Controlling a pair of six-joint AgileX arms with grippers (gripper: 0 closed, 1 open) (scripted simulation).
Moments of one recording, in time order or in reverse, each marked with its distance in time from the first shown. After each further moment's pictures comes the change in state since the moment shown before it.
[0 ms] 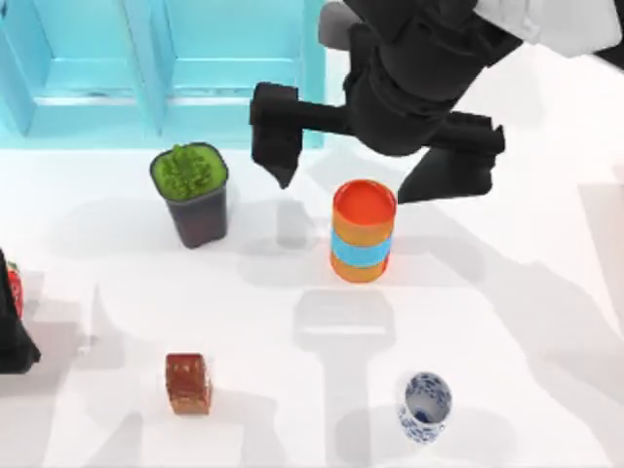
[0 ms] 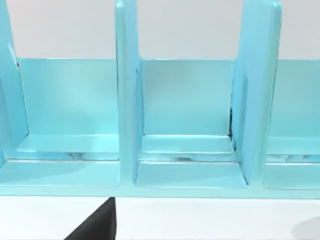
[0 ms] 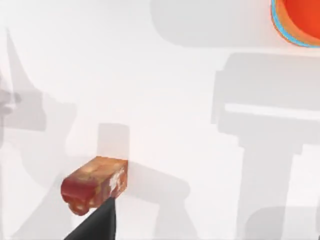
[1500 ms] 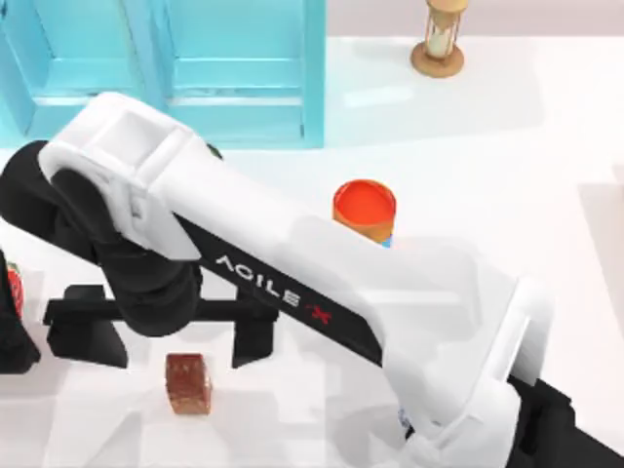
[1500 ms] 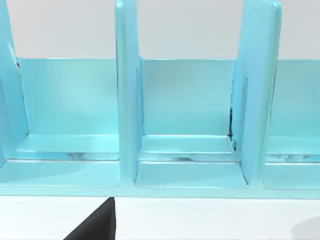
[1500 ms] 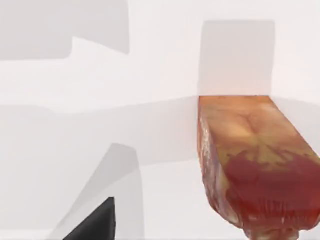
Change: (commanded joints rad) left arm 0.000 0.000 0.000 0.000 0.000 0.000; right arm 0.319 0.918 1.105 -0.519 0.071 0.352
